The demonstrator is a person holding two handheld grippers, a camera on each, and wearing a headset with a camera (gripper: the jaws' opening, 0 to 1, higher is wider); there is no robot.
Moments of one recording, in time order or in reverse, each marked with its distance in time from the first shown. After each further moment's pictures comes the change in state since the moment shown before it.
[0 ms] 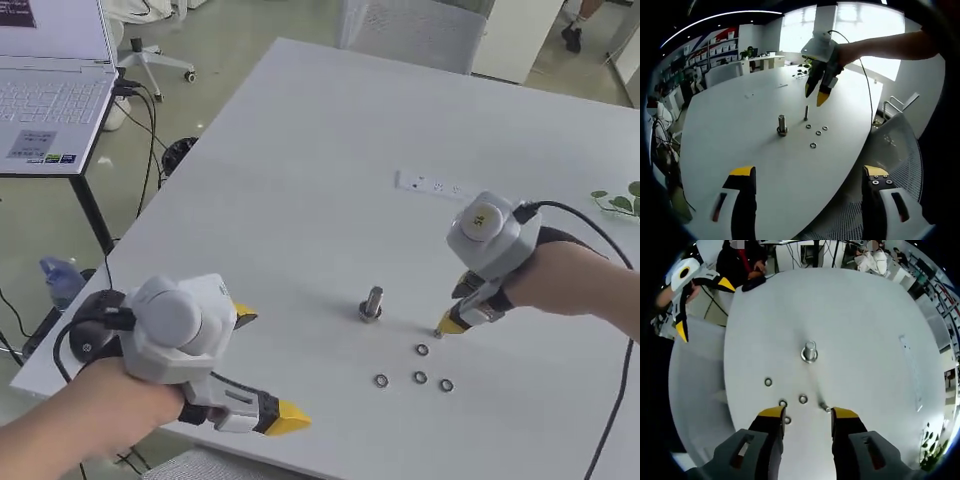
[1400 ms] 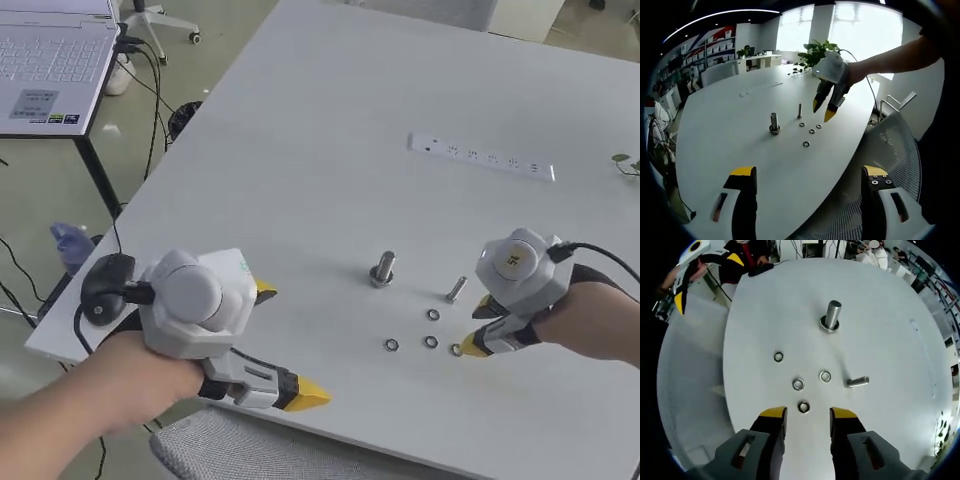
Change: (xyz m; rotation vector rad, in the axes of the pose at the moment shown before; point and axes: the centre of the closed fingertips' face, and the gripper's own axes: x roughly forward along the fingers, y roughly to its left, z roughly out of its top) left arm 0.009 -0.014 -0.005 0.004 0.009 -0.030; right arm 0.048 0.036 -0.049 0.005 -0.001 0.020
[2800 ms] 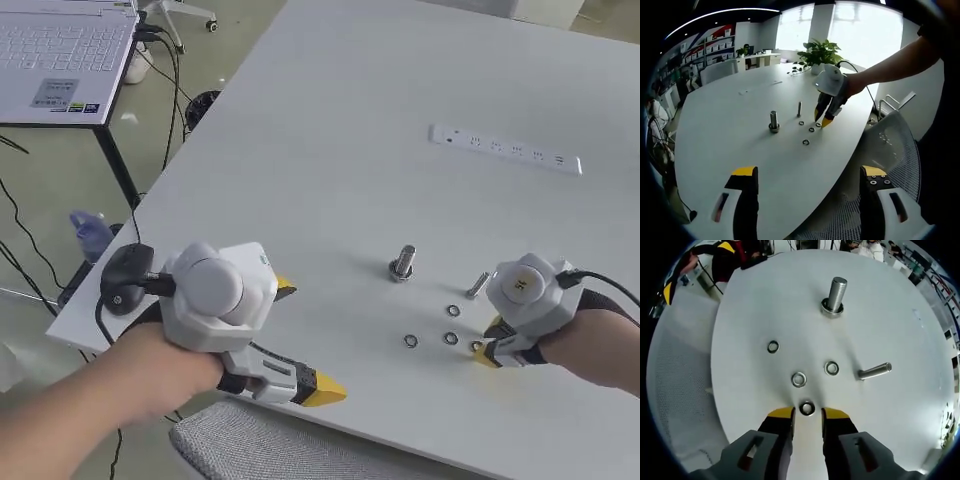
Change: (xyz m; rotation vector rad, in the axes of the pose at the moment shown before) left arm -0.001 0.001 -0.004 -0.006 0.009 -0.011; right arm 0.038 -0.003 -0.015 0.047 0.021 -0.026
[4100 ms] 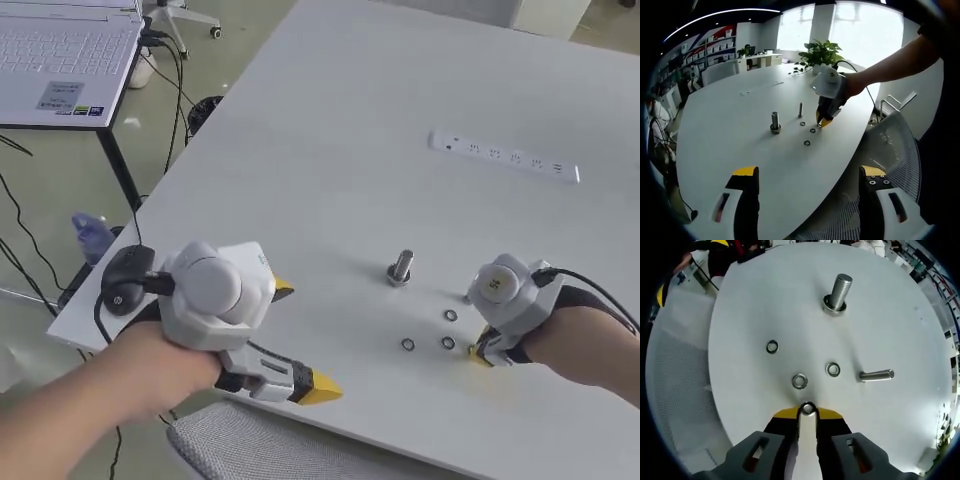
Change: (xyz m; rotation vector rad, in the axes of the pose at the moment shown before) left arm -0.002 0.001 0.002 0.001 -0.003 0.016; right arm -0.001 0.000 0.002 -0.008 0.075 -0.017
